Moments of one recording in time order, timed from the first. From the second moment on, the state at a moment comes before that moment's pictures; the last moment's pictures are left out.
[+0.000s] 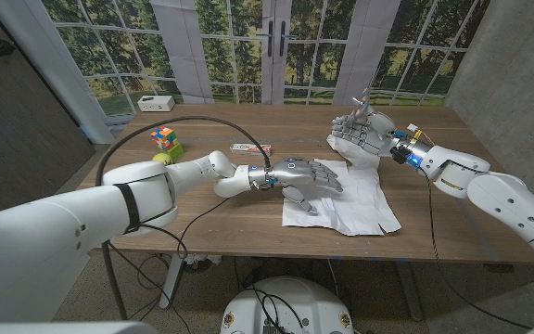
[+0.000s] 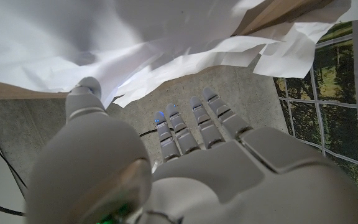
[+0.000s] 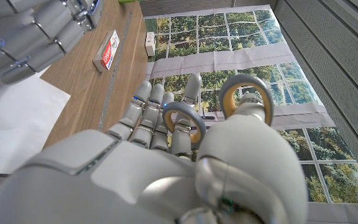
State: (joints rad) left arm 0.10 0.23 1.37 -0.51 1.28 -0.93 1.12; left_hand 0.75 -0.08 -0.09 -0.14 0.73 0.30 -0.22 0.32 0.22 0.38 -0.21 0.23 0.21 0.36 -0.04 0.19 0.19 0.35 -0.04 0.28 0.19; right arm -1.09 -0.87 -0.12 -1.92 1.23 -0.23 0.24; right_hand 0.77 0.08 -0.24 -0.04 0.48 0.55 0.12 0.87 0.53 0.22 0.09 0.81 0.38 0.20 -0.04 0.90 0.25 0.09 0.02 1.10 0.18
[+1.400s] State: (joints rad) left arm 0.09 0.17 1.43 -0.45 1.22 -0.92 1.12; left_hand 0.77 -0.06 -0.08 -0.14 0.72 0.33 -0.22 0.33 0.22 0.41 -0.21 0.23 0.21 0.38 -0.04 0.20 0.19 0.36 -0.04 0.27 0.19; right arm -1.10 -0.87 -0.10 -1.92 1.24 -0.22 0.25; right_hand 0.77 0.09 -0.24 -0.05 0.48 0.56 0.12 0.87 0.53 0.23 0.09 0.81 0.38 0.20 -0.04 0.90 0.24 0.09 0.02 1.09 0.18
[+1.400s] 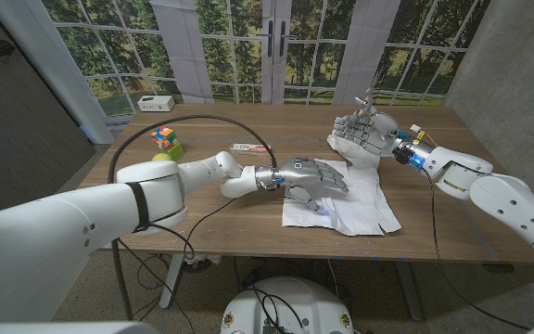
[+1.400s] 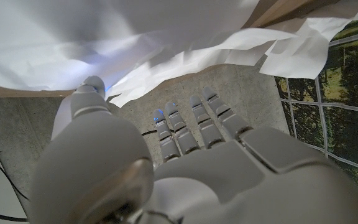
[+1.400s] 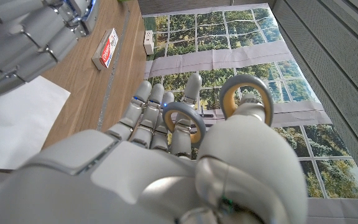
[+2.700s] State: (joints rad) left arm 0.07 0.13 1.51 -0.40 1.15 -0.90 1.12; left_hand 0.90 0.06 -0.05 -0.13 0.60 0.62 -0.22 0.34 0.20 0.75 -0.21 0.24 0.20 0.63 -0.06 0.20 0.19 0.45 -0.04 0.22 0.19; right arm -1.11 -0.87 -0.09 -1.92 1.24 -0.22 0.25; right_hand 0.77 0.09 -0.24 -0.05 0.48 0.56 0.12 0.87 0.53 0.23 0.09 0.80 0.38 0.20 -0.03 0.91 0.24 0.09 0.02 1.09 0.18
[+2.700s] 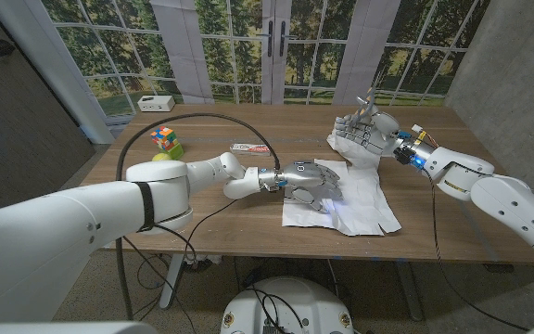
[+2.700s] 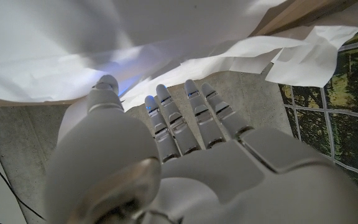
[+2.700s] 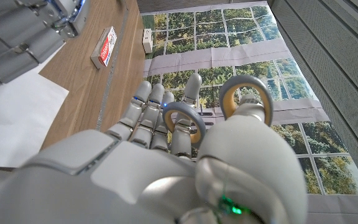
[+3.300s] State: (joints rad) left arm 0.05 0.11 1.61 -0.38 1.09 -0.88 1.12; left_hand 0.92 0.08 -0.03 -0.13 0.56 0.70 -0.22 0.34 0.19 0.79 -0.21 0.23 0.20 0.66 -0.06 0.19 0.18 0.45 -0.05 0.21 0.19; right arm -1.12 -0.87 -0.08 -1.93 1.24 -0.21 0.25; right_hand 0.77 0.09 -0.24 -0.05 0.47 0.56 0.12 0.87 0.53 0.23 0.09 0.80 0.38 0.20 -0.03 0.91 0.24 0.09 0.02 1.08 0.18
